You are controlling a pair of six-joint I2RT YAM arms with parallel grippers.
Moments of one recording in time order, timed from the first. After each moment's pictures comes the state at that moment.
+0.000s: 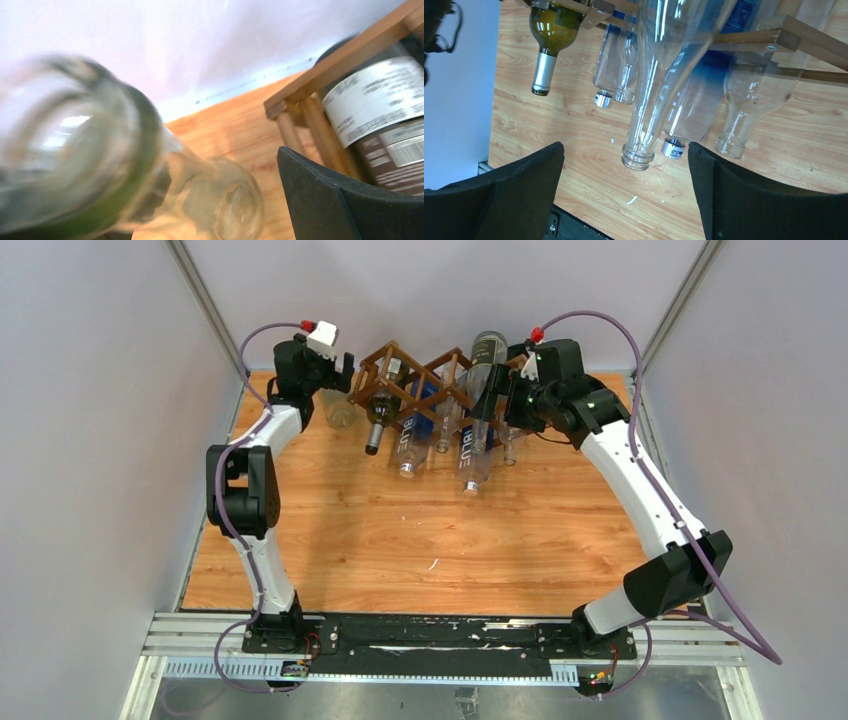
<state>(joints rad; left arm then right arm) -0.03 1.98 1.48 0.30 0.27 0.22 0.39 1.49 1.62 -0.74 -0.20 0.47</state>
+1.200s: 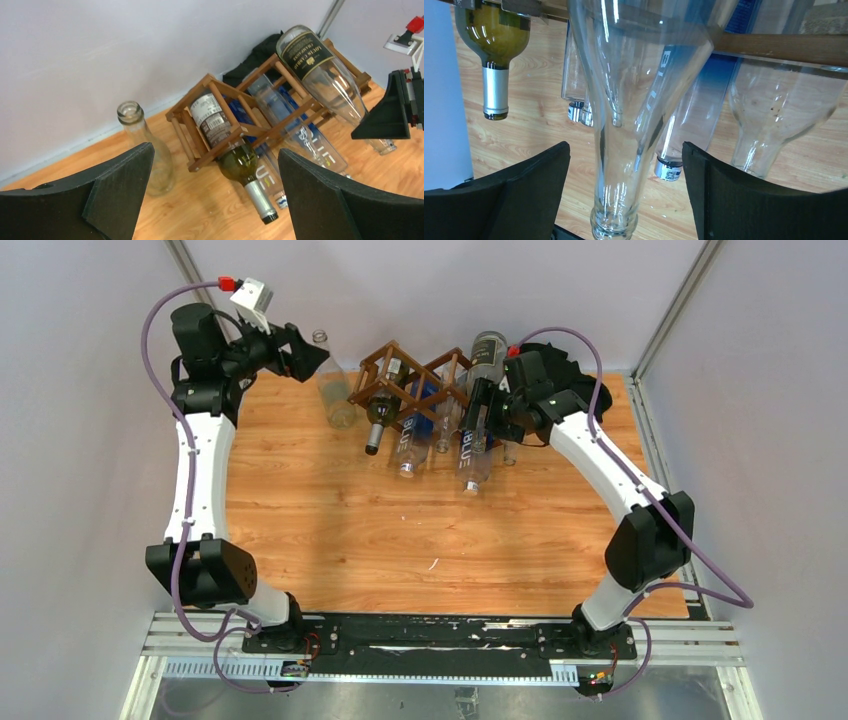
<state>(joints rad) 0.14 1.49 1.69 -0.34 0.78 0.04 0.42 1.64 1.56 -0.66 -0.13 0.54</state>
